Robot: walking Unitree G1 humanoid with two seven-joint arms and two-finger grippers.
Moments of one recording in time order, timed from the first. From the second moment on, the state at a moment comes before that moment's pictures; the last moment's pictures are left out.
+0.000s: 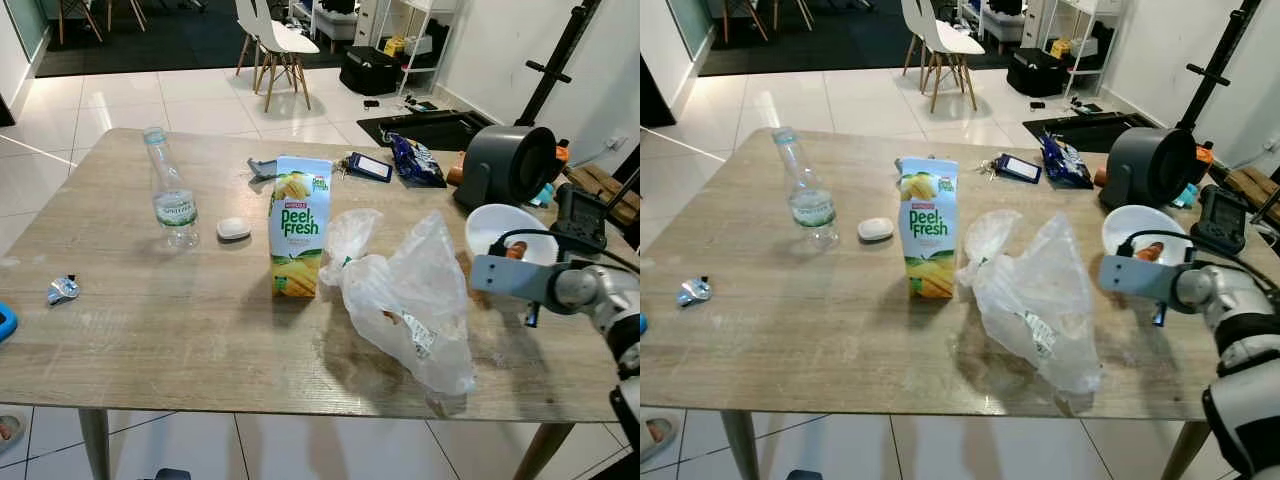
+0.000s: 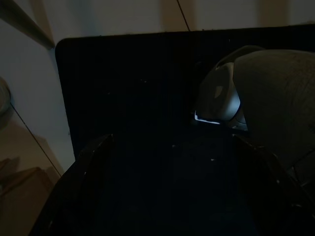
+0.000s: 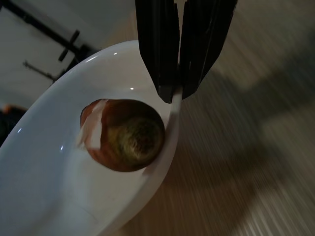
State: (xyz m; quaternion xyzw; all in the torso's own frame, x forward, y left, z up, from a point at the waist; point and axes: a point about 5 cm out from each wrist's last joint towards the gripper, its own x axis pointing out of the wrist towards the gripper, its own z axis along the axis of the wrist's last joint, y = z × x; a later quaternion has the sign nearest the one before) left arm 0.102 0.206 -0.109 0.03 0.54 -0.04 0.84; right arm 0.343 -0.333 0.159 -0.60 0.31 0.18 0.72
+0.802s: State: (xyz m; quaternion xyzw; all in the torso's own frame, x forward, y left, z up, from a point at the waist) left arm 0.104 0.204 -0.109 0.03 0.55 -0.05 0.84; right arm 0.270 -0.433 0.176 -0.54 0.45 0.05 0.71
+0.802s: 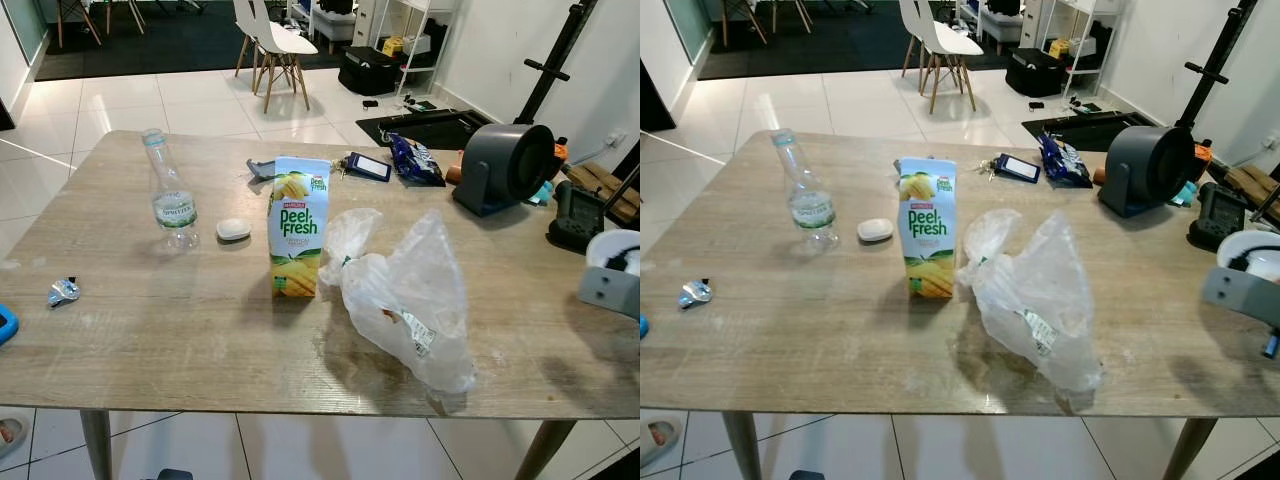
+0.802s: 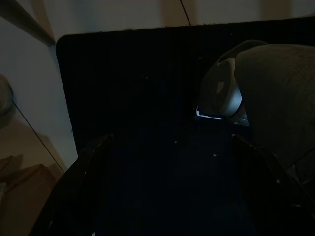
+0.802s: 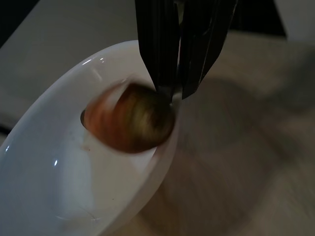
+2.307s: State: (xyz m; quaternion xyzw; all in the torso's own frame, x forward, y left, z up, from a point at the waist) left arm 0.111 0.198 -0.108 0.05 0.55 -0.08 0.83; right arm 0.082 -0.489 0.080 -0.32 0.63 -0.13 0.69
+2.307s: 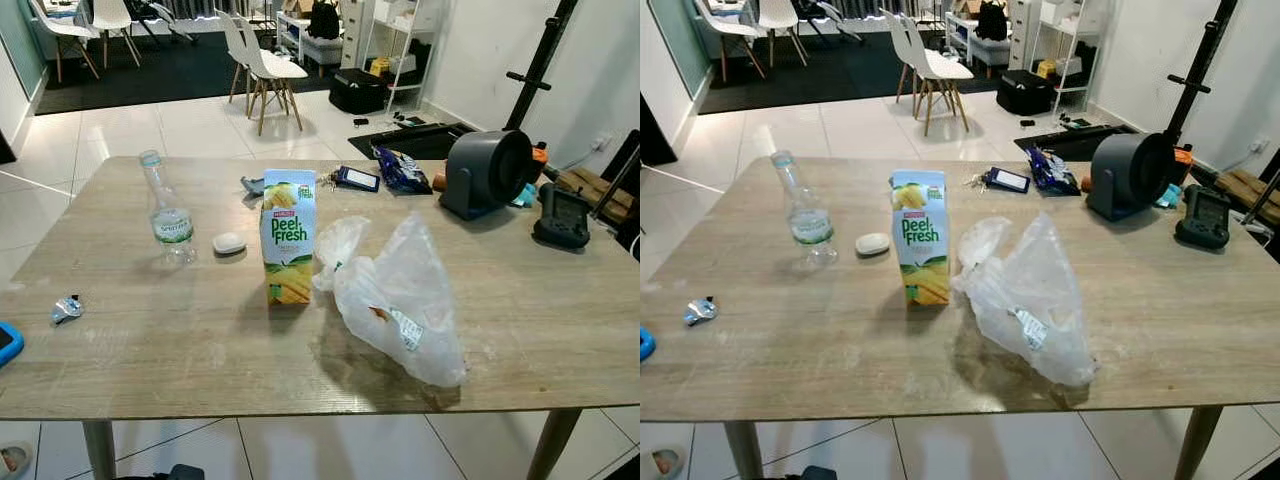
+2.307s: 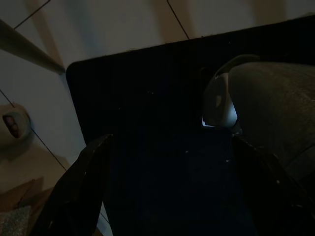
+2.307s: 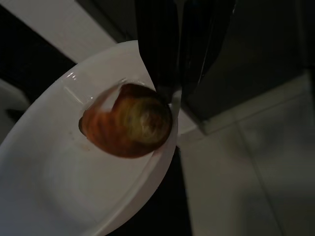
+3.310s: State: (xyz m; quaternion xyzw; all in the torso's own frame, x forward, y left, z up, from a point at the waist) left arm 0.115 0.193 -0.108 0.05 0.54 -0.09 0.83; right arm 0.079 -0.348 -0.066 -0.19 0.62 -0.11 0.75
